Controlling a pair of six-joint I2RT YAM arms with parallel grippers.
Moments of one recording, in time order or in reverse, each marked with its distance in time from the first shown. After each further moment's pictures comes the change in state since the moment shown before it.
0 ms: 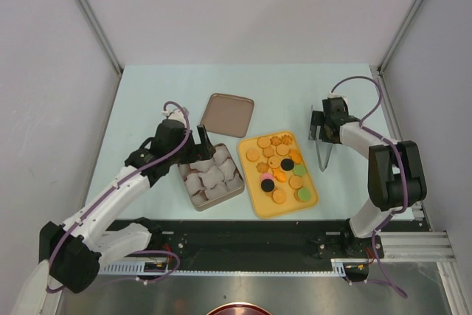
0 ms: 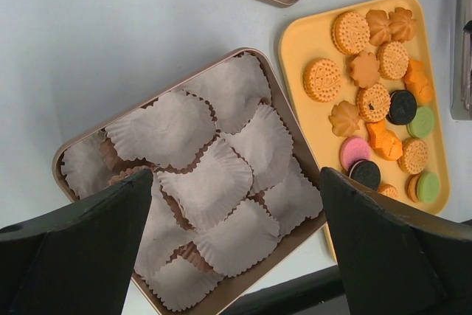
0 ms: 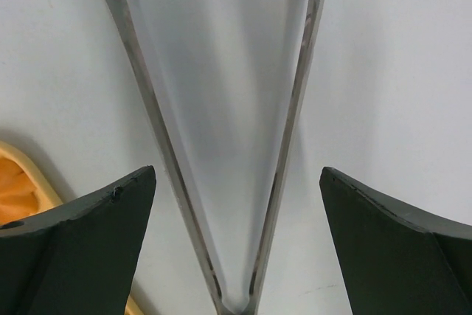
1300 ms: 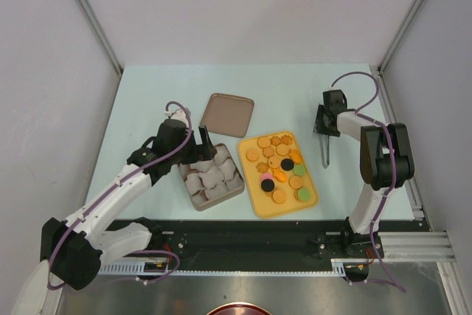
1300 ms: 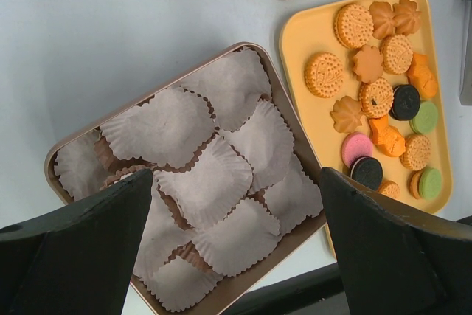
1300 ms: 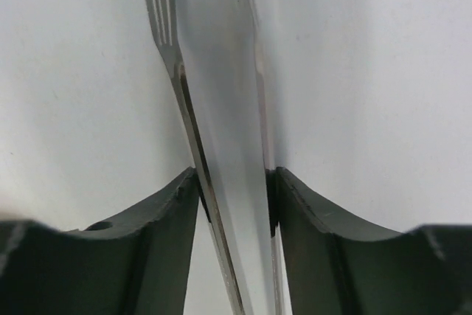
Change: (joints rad) left arm 0.000 0.025 -0.002 0.007 0.015 0.000; right arm -0.055 0.212 0.153 0.035 -0.073 0.008
